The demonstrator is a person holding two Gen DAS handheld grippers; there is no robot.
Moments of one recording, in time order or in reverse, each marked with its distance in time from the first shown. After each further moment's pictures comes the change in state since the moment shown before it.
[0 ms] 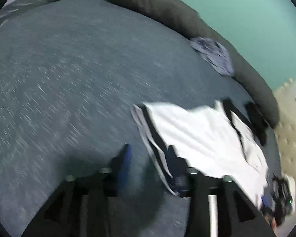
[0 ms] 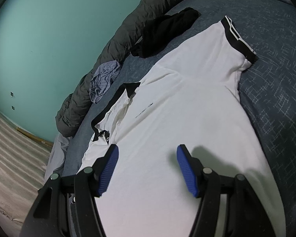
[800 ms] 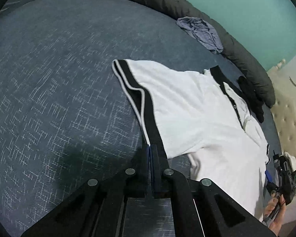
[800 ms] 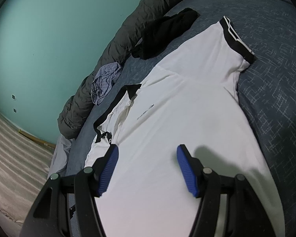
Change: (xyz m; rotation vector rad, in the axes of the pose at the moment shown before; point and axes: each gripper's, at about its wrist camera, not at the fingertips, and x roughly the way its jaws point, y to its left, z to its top) left arm 0.007 -0.006 -0.046 0.059 0.072 -0.011; right arm -0.002 0.001 0.001 0.014 0.000 0.016
